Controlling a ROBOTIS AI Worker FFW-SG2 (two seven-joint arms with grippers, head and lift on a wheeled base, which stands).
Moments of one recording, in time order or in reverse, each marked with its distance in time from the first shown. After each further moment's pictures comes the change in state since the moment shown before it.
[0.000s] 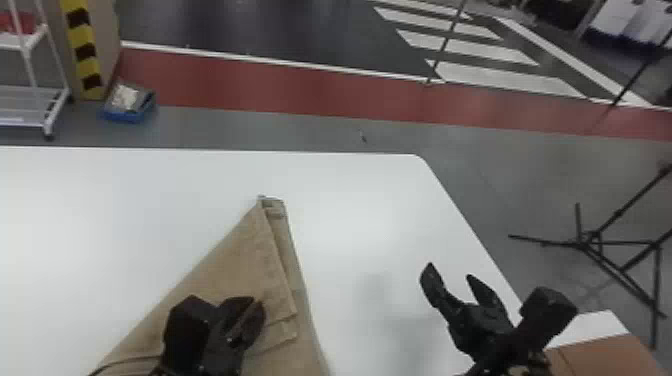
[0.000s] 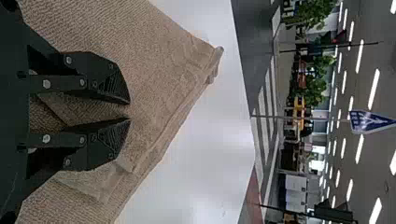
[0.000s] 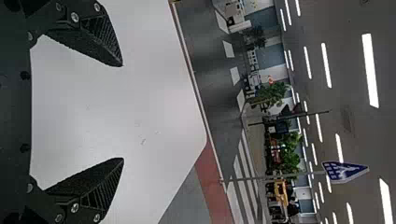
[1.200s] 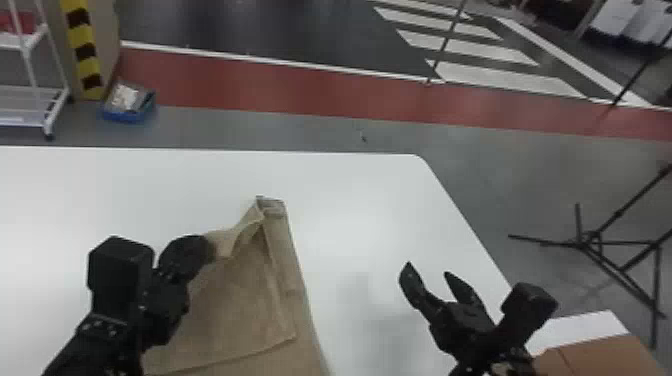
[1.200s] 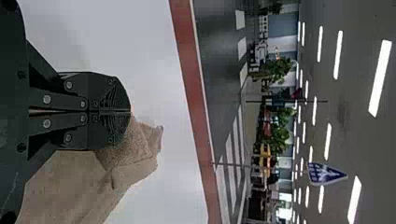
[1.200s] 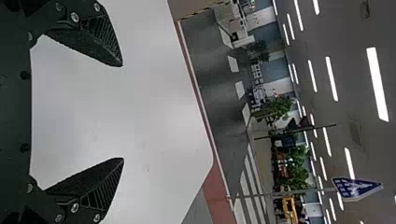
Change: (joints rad) left arm -0.025 -0.008 0.148 -0.114 0.040 0.017 0.096; right arm 0.007 0.000 0.057 -0.034 0.001 0.049 0.038
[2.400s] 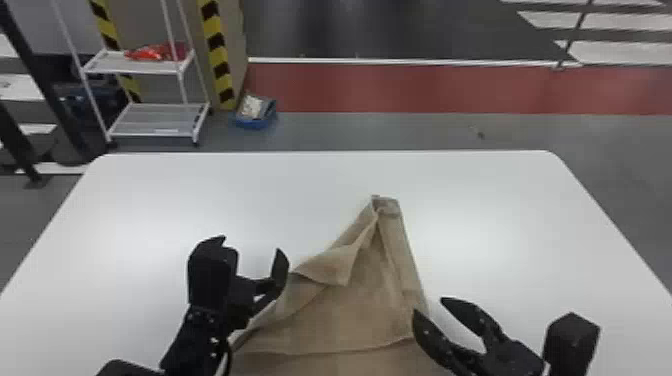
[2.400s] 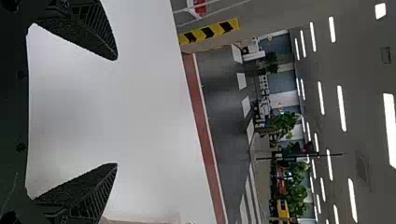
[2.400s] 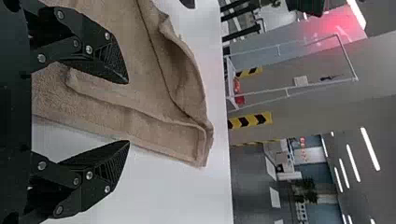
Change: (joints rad) left arm 0.048 0.006 0.128 0.063 -0.081 -0.100 0.109; right arm 0.037 0.000 0.215 0.013 0.313 0.014 0.444
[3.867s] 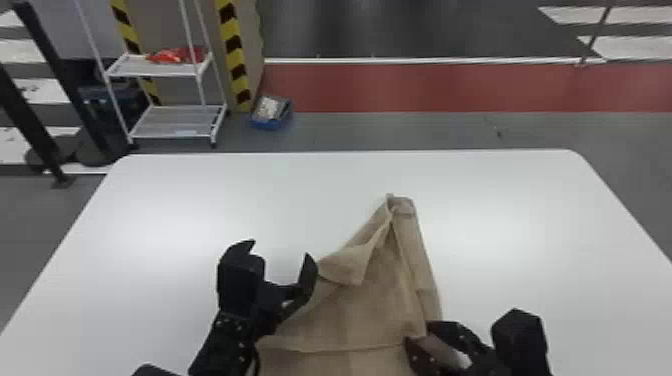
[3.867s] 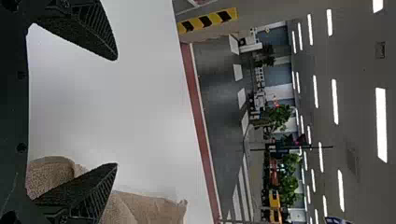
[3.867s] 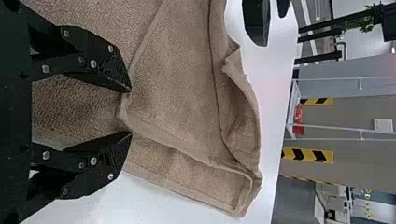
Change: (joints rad) left arm 0.016 -0.002 -0.026 0.008 0.013 -0.042 -0.011; right arm -0.030 -0.001 0.134 -0.063 0.356 0.198 0.055
